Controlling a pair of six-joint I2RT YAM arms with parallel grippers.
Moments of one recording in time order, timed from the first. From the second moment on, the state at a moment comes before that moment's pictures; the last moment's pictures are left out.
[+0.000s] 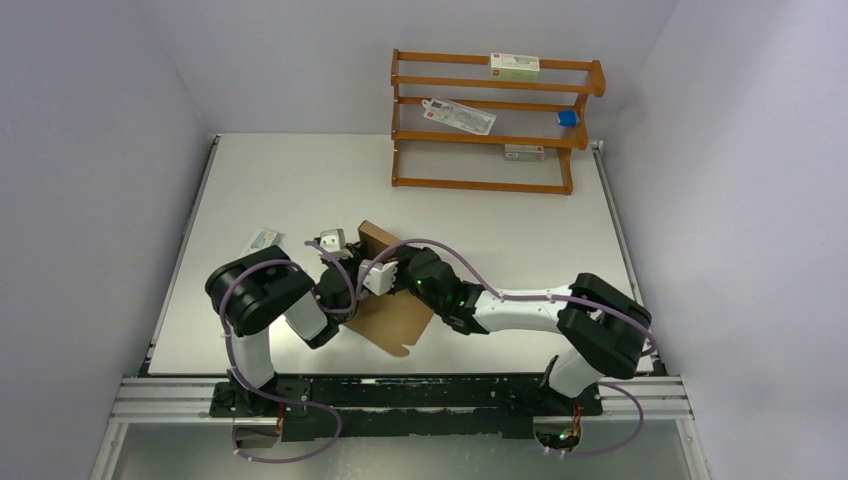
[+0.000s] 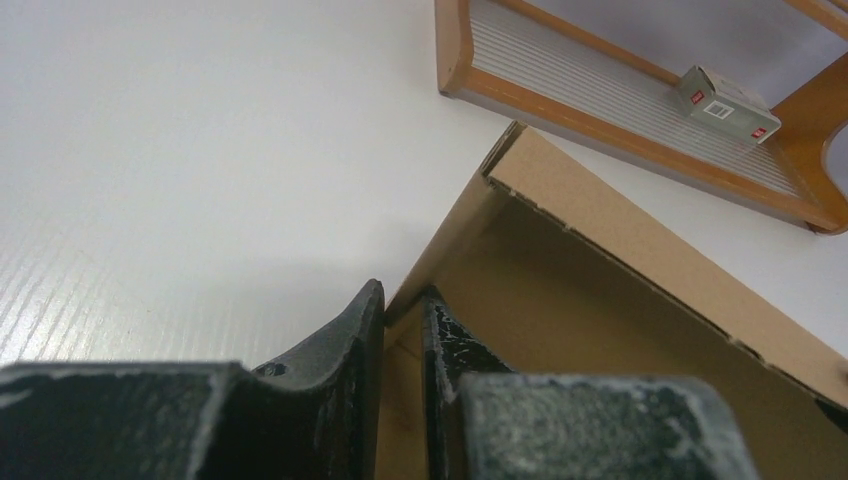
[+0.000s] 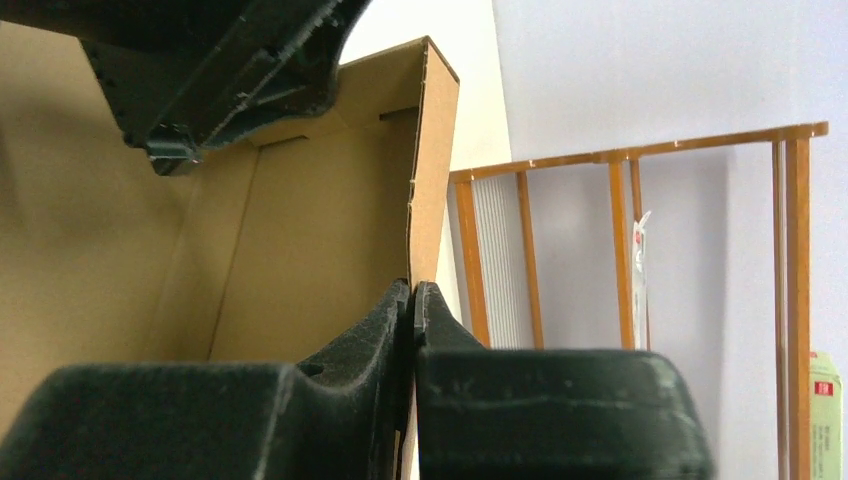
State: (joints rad) left arm -0.79 1.86 0.32 1.50 -0.67 -0.47; right arm 1.06 1.55 0.71 0.53 0.29 -1.01
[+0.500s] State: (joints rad) left arm -0.77 1.83 0.27 1.52 -0.52 -0.32; right arm 1.02 1.60 0.74 0.53 0.30 -0.87
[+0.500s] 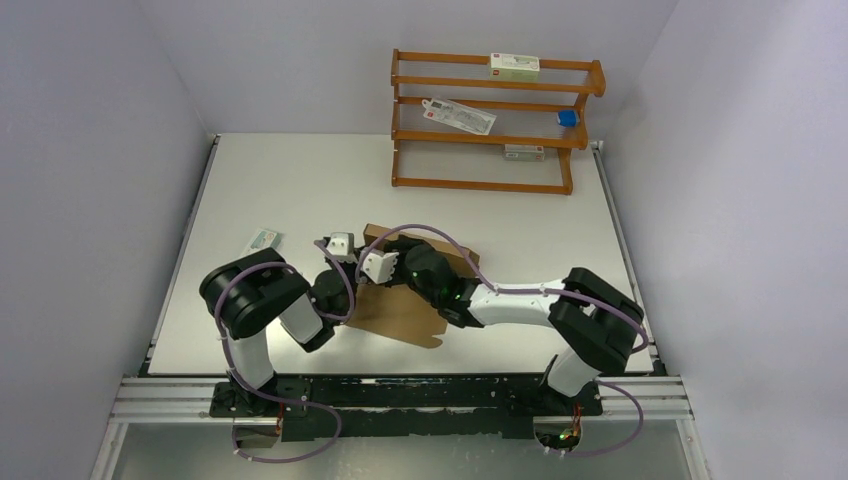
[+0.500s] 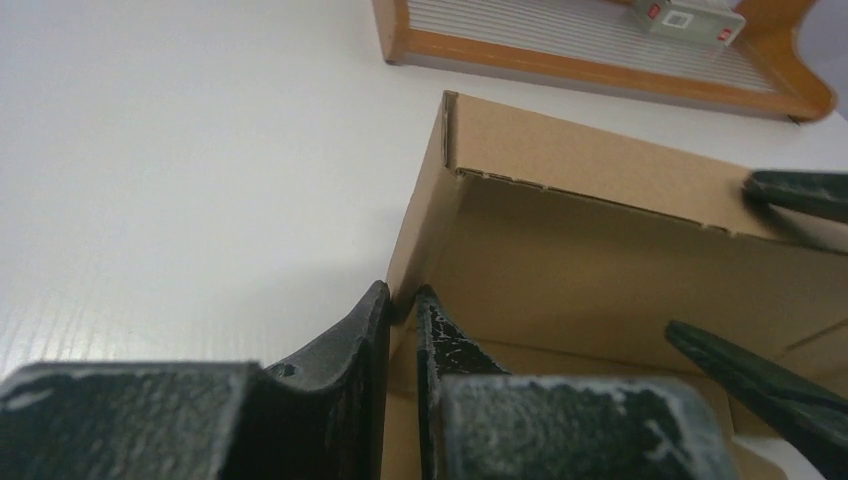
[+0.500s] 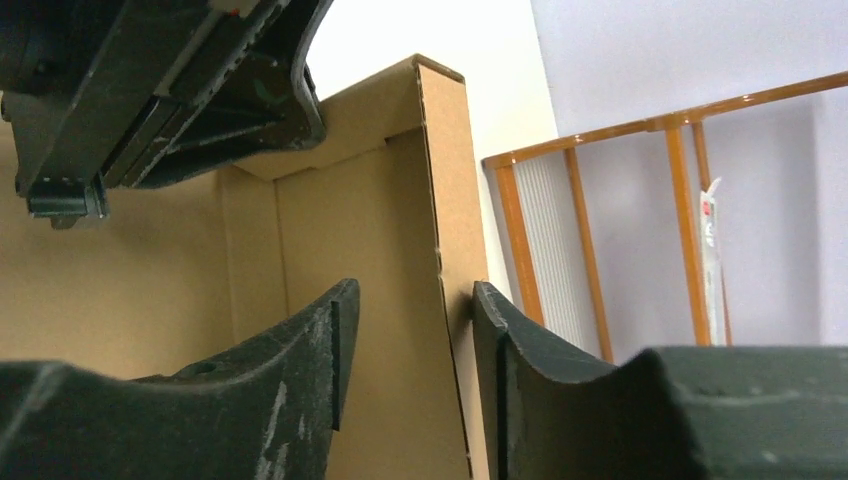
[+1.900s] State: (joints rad) left arm -0.77 1.81 0.28 1.49 -0.36 -0.18; right arm 0.62 1.78 1.24 -0.04 -0.45 0.16
